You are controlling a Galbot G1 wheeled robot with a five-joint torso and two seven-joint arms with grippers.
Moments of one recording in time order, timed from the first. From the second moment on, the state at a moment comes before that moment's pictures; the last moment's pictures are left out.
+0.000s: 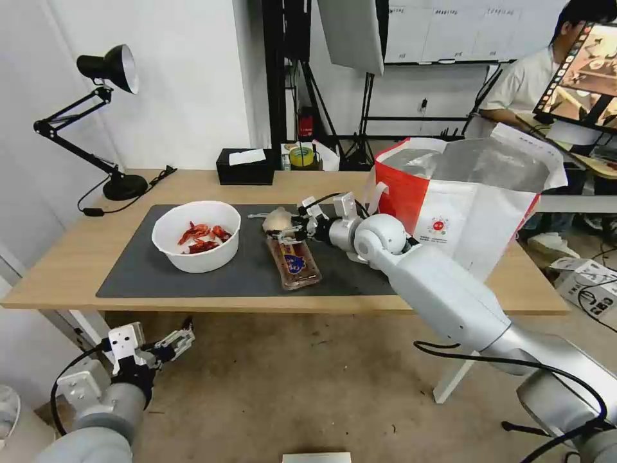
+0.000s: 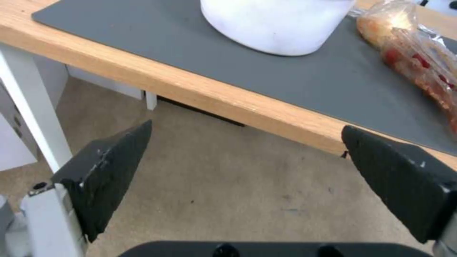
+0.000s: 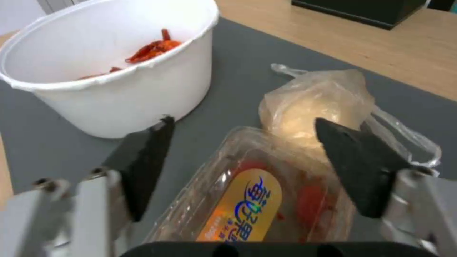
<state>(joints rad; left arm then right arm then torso) 1.71 -1.35 -0.73 -2.42 -0.65 0.57 -0.33 -0.26 1.16 -0.35 1.38 0.84 -0.52 -0.20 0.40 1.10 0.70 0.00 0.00</state>
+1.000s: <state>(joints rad) 1.64 -1.27 -0.68 -2.39 -0.81 0.50 -0.26 -0.29 1.17 -0.34 1.32 0.86 -0.53 -0.20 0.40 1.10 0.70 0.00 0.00</state>
